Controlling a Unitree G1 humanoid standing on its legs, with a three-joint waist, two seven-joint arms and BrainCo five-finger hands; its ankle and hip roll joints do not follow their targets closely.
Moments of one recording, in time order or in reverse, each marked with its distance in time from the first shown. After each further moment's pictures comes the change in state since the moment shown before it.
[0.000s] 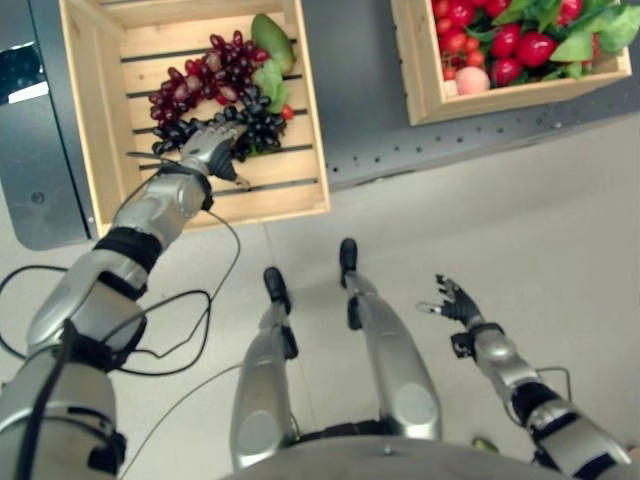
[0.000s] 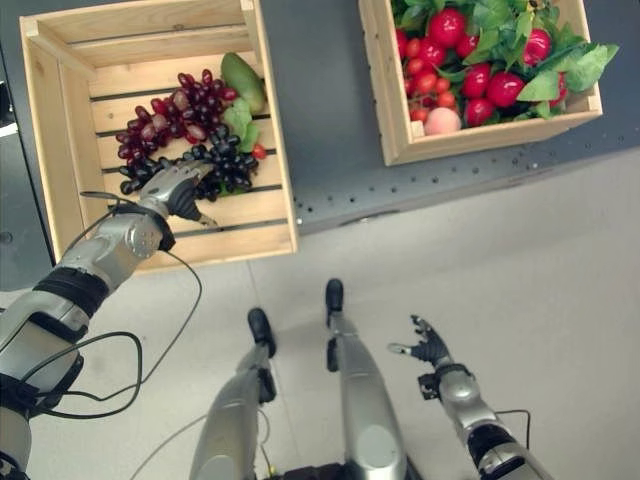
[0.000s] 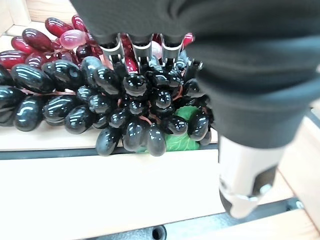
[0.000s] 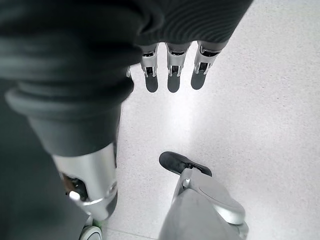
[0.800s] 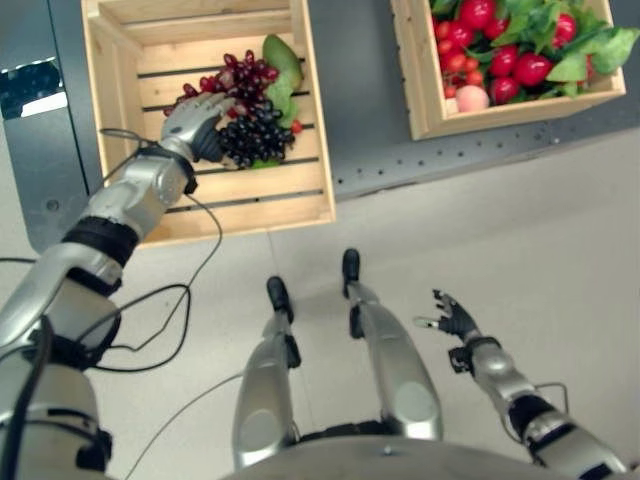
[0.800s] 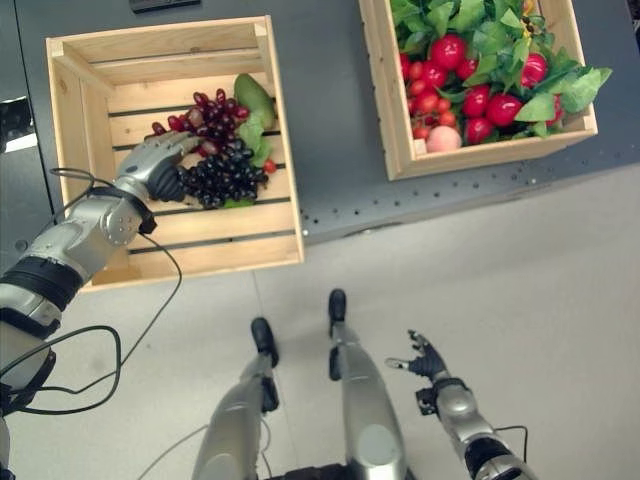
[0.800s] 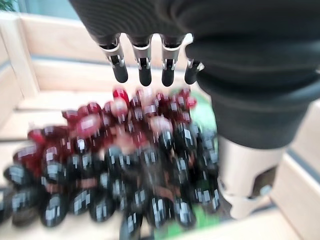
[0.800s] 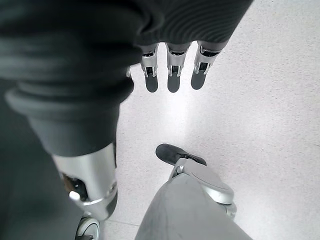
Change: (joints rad) left arm -0.030 0.072 -0.055 -0.082 0.002 -0.005 0.013; right arm 0.036 0.042 -0.003 0.080 -0.019 -0.002 0.011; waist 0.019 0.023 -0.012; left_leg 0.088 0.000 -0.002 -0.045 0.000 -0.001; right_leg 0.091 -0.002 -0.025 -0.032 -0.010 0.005
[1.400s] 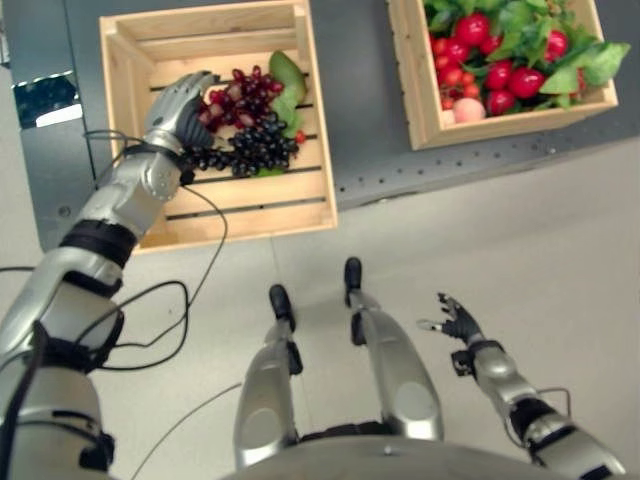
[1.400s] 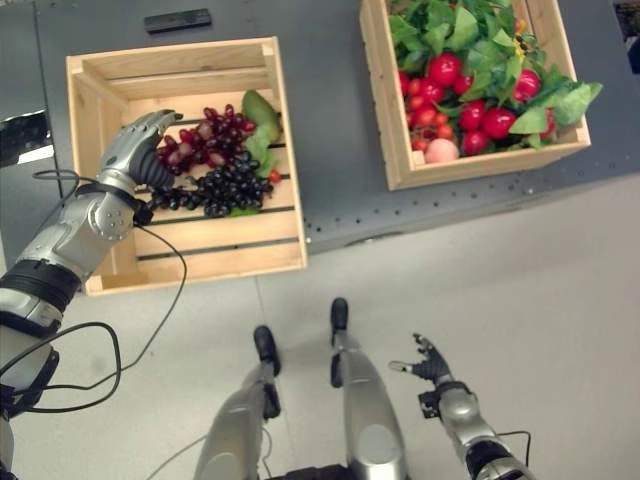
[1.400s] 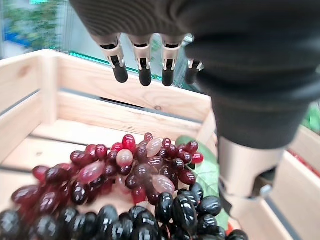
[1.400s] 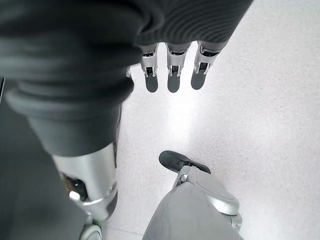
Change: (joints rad) left arm 0.013 -0.009 0.135 -0.002 -0.058 -0.014 0.105; right arm 0.013 0.001 -0.014 -0.001 -0.018 0.000 -0.016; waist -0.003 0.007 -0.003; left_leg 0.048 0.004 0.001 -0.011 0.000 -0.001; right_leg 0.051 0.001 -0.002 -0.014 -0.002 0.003
